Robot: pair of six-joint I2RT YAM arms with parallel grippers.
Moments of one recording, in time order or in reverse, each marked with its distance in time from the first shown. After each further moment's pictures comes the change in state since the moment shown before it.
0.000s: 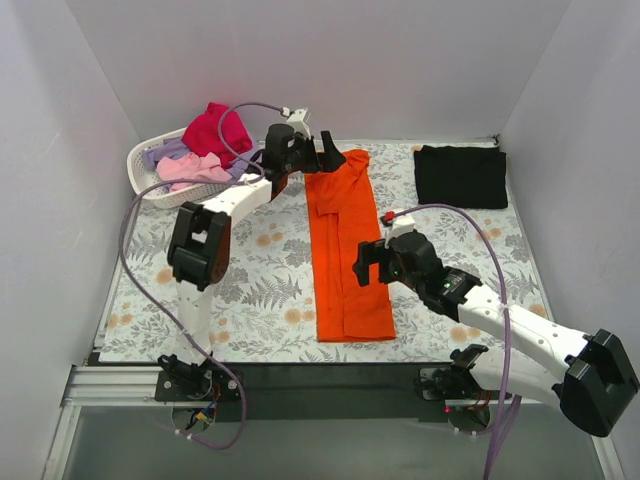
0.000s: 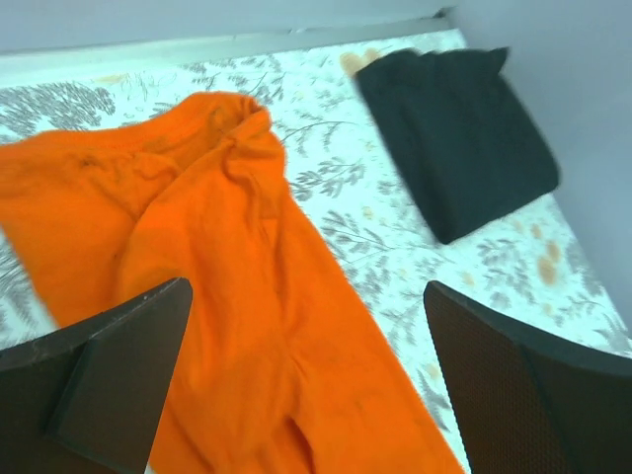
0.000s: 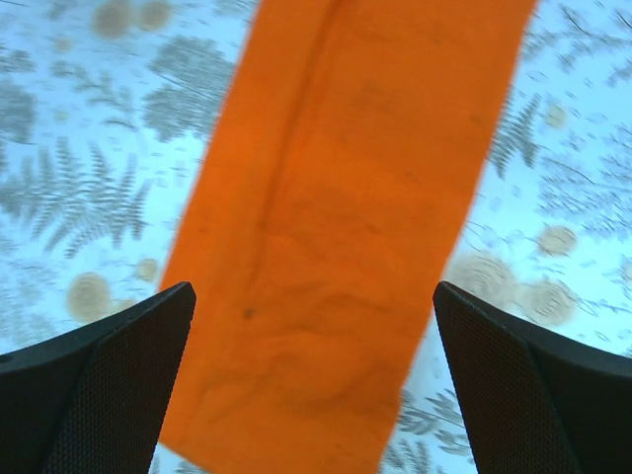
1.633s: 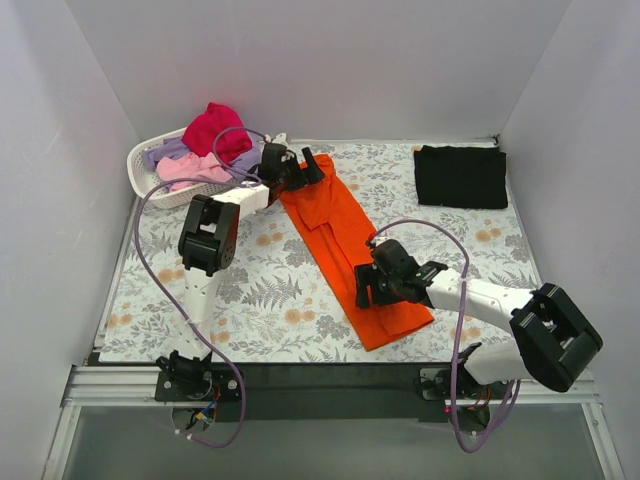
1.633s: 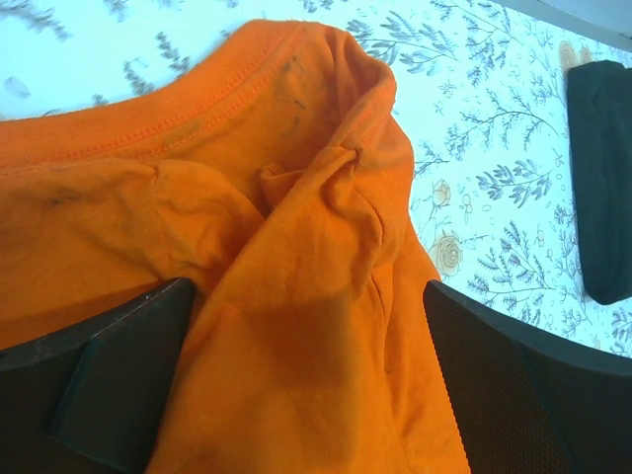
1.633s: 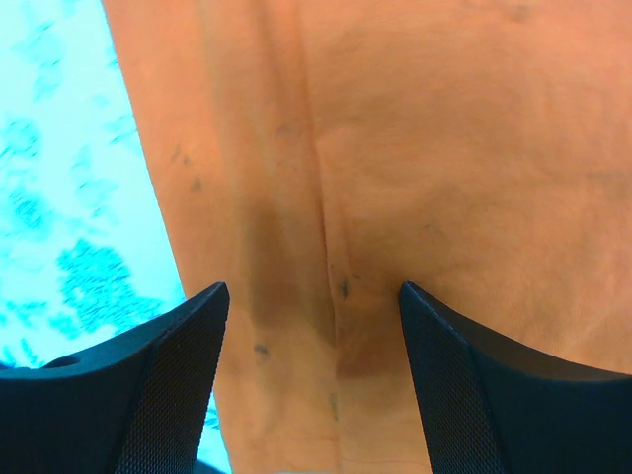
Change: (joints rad) left arm 0.082 0.137 -0.055 -0.017 -0.144 -0.161; right arm -0.063 0.293 -0.014 -0.158 -0.199 0.125
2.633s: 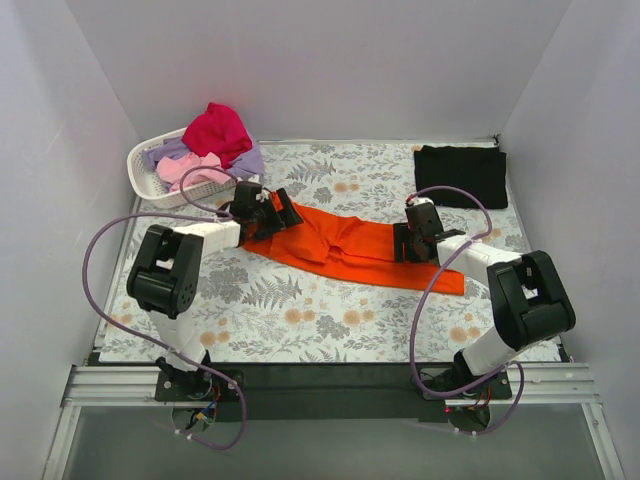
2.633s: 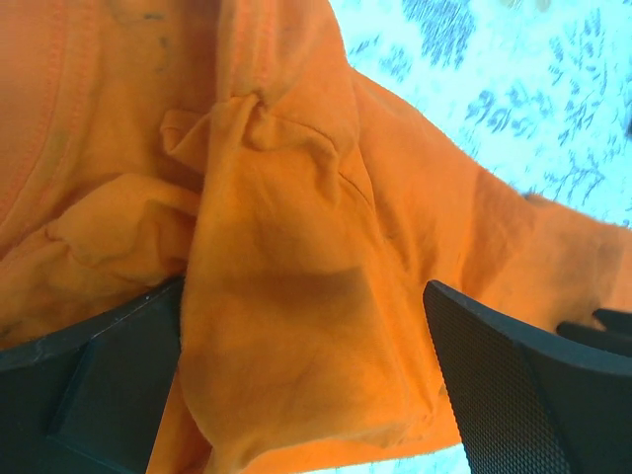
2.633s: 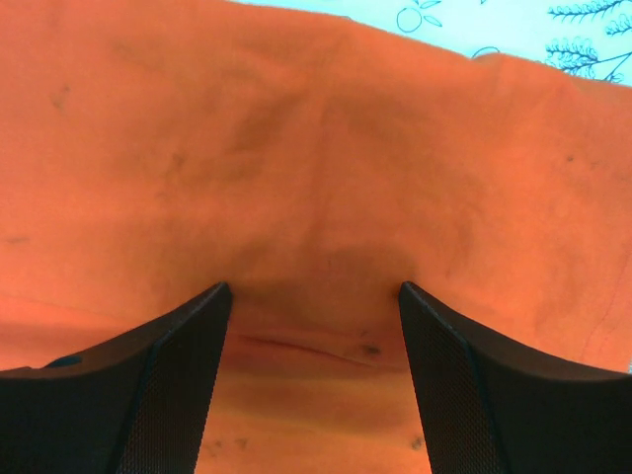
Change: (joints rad) left arm 0.017 -0.550 -0.712 -0.058 -0.009 -0.078; right arm -0.378 0.229 0.172 0.093 0.226 -0.281
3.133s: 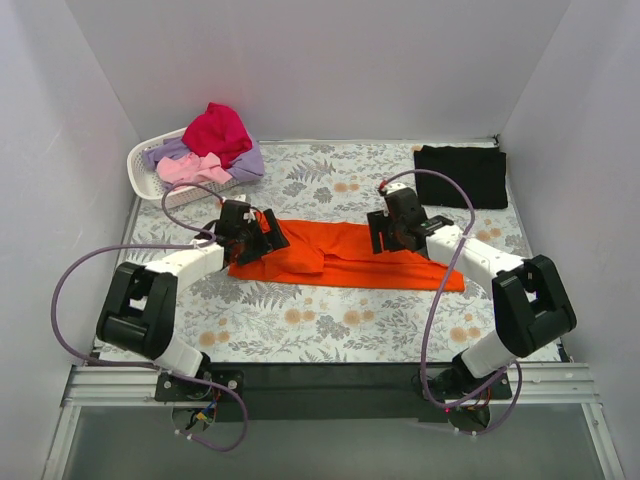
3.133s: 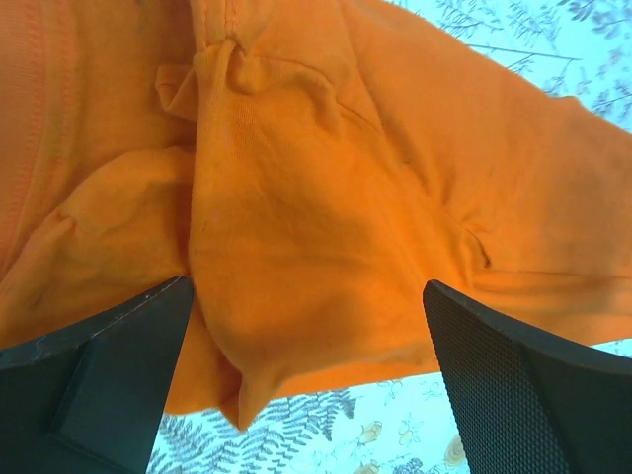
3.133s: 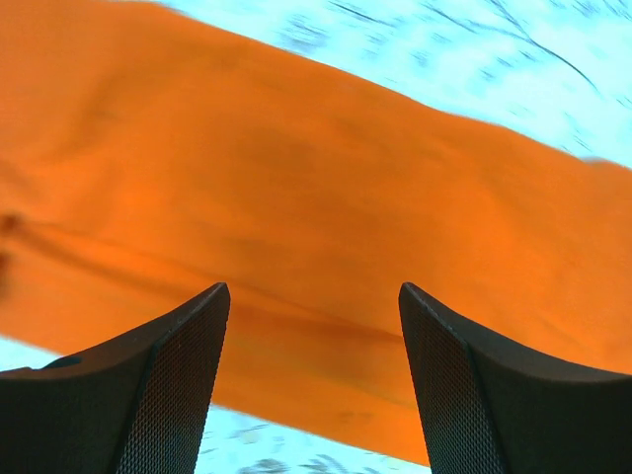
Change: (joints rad) left arm 0.001 -0.306 -0.185 -0.196 -0.059 0.003; right arm 0.199 -0.027 0.191 -0.114 -0.096 0.000
